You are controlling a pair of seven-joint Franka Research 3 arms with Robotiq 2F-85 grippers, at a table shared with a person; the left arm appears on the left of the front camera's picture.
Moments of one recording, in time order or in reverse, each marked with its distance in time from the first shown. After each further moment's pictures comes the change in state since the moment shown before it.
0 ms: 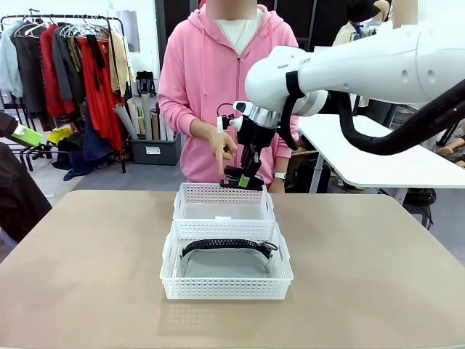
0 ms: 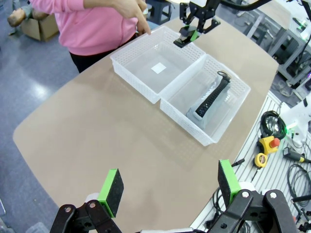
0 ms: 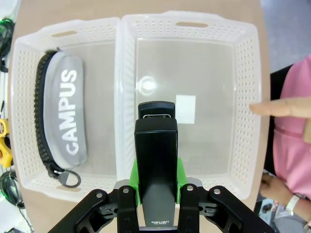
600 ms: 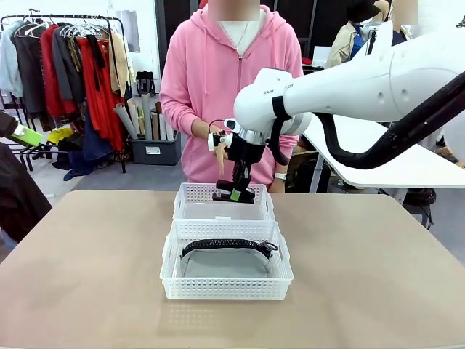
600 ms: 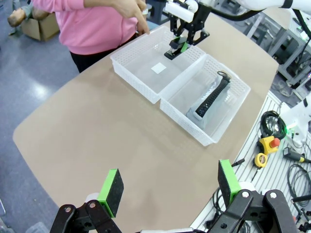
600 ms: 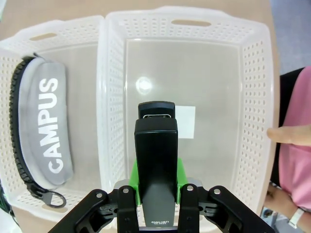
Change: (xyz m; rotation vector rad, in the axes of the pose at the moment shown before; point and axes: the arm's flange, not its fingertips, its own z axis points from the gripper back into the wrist) left arm 0.000 0.000 0.000 0.000 0.000 0.000; right arm 0.006 -0.010 -0.051 0.002 0.020 -0.002
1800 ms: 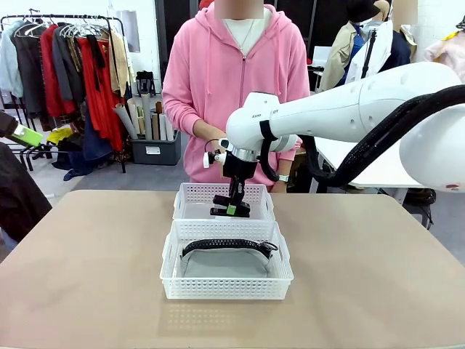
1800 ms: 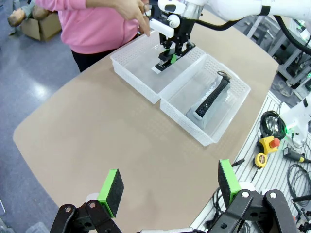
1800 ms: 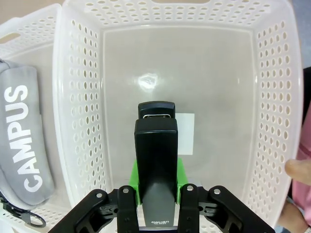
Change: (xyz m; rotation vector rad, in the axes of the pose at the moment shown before) left arm 0.000 0.000 0.000 0.000 0.000 0.000; right arm -0.003 -0.028 -0.060 0.060 0.032 -0.040
